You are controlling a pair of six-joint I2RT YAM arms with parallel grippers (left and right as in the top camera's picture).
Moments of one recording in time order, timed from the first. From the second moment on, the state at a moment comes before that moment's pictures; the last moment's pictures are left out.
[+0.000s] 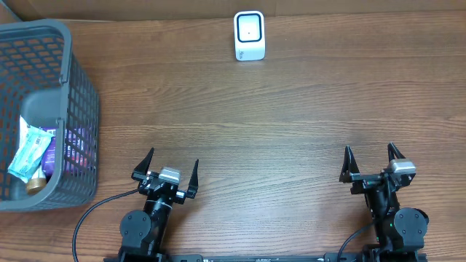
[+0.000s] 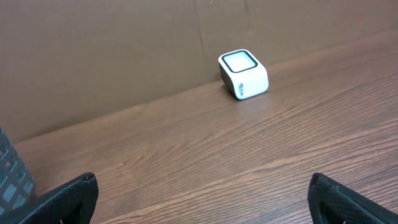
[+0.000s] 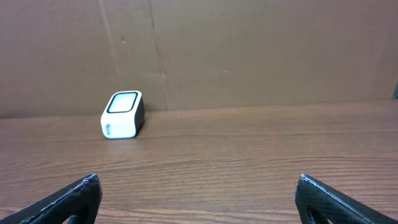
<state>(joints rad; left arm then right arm) -0.12 0.02 0.01 -0.07 0.08 0.21 0.02 0.01 0.02 -0.01 -0.07 0.10</state>
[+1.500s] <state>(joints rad) -0.12 0.02 0.07 -0.14 0.13 0.11 0.02 0.01 0.02 0.00 -0.16 0.10</state>
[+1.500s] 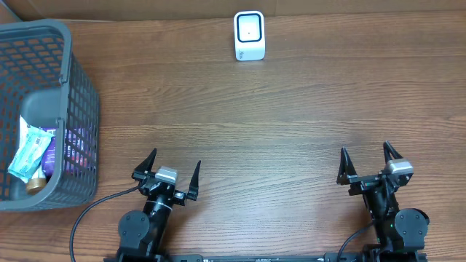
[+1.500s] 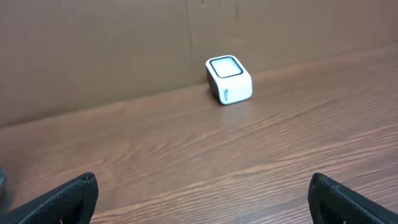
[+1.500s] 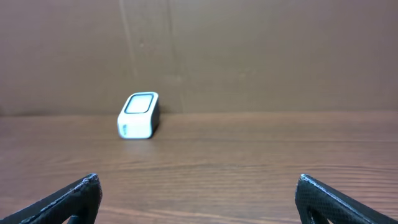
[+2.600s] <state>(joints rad) -0.12 1.16 1.75 -1.23 0.17 0.10 0.02 0.65 1.06 -0.67 -0.39 0.09</state>
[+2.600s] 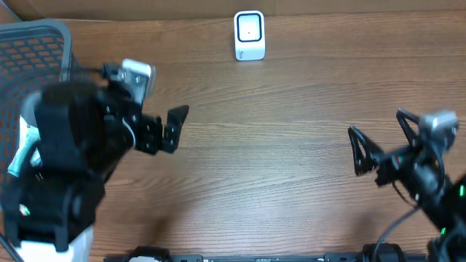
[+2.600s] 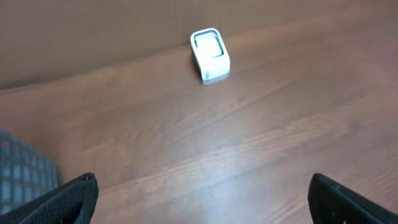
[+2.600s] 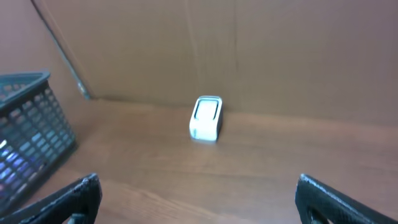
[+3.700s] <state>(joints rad) 0.49 1.49 2.13 -1.52 -0.09 -0.18 0.02 1.42 1.52 -1.16 -0.46 0.12</state>
